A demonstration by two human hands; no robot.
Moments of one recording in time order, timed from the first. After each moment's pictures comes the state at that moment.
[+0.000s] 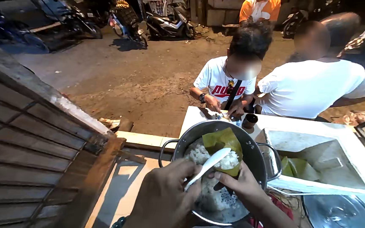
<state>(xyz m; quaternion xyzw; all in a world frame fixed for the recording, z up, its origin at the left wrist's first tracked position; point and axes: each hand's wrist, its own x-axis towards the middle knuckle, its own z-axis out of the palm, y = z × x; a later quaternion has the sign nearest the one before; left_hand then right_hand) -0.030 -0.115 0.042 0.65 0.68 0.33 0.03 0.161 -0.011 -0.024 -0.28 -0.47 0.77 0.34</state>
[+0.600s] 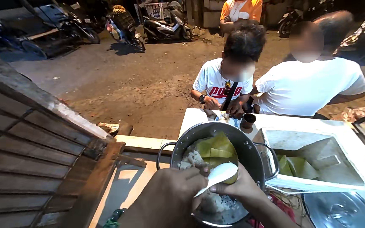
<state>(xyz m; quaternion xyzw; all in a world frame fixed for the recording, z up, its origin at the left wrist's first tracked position) -0.038 -0.100 0.049 0.81 0.52 0.25 -0.02 0.165 -0.007 -0.028 -0.23 -0.52 0.75 0.33</state>
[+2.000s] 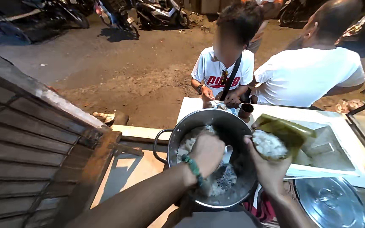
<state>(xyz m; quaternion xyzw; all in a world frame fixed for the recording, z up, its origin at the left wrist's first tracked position) 0.029 -0.010 0.004 0.75 0.65 -0.04 0.14 0.195 0.014 -0.039 -0.38 -0.59 0.31 0.63</state>
